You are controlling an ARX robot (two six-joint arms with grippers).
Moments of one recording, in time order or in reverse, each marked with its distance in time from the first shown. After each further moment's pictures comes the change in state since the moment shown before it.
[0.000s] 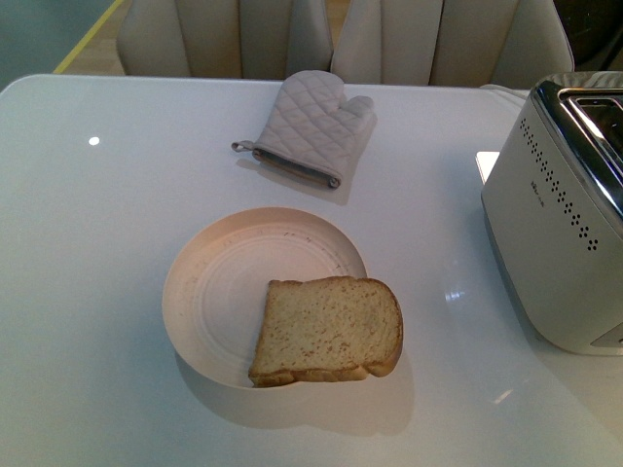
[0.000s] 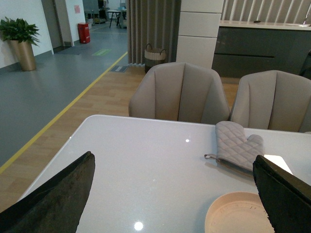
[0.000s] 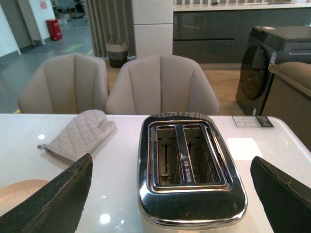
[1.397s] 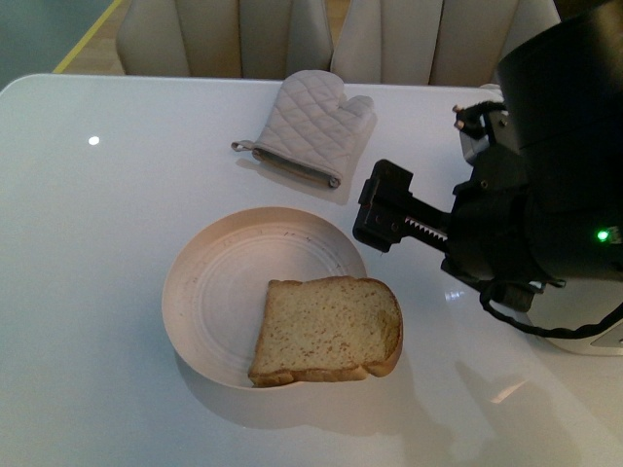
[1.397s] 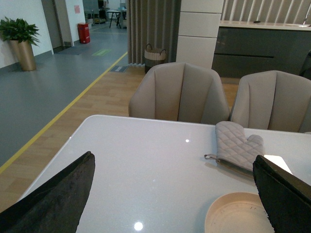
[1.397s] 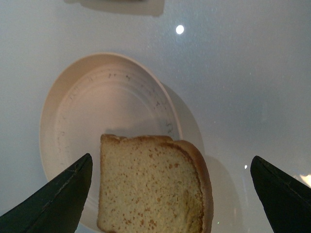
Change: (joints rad) left arm 0.000 -0.001 0.000 0.000 0.000 0.001; right arm 0.444 1.947 0.734 0.357 -0.024 0.684
